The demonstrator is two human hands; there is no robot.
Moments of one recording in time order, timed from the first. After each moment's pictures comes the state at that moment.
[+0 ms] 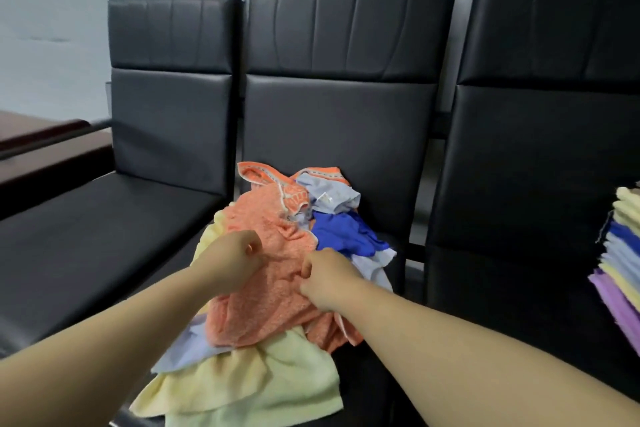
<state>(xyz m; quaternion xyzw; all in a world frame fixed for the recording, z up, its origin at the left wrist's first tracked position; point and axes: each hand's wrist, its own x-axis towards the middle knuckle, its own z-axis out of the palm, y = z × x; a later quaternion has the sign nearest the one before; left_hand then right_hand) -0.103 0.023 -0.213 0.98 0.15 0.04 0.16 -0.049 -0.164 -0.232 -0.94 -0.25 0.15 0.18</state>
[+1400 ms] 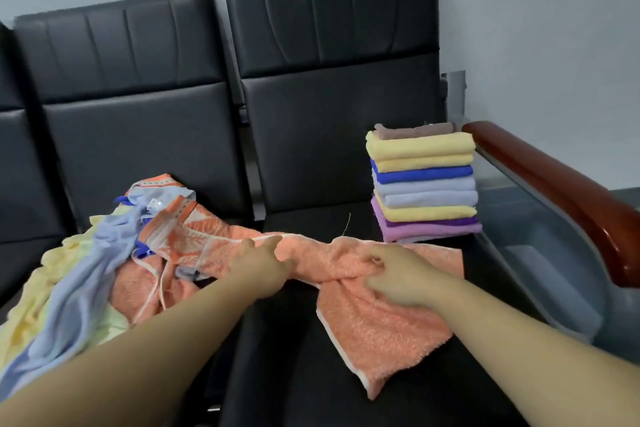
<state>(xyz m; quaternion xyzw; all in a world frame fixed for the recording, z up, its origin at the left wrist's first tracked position) -0.093 -0.317 -0.244 0.98 0.07 -0.09 0.17 -0.150 -0.576 -0.224 -0.95 -0.04 0.12 0.28</state>
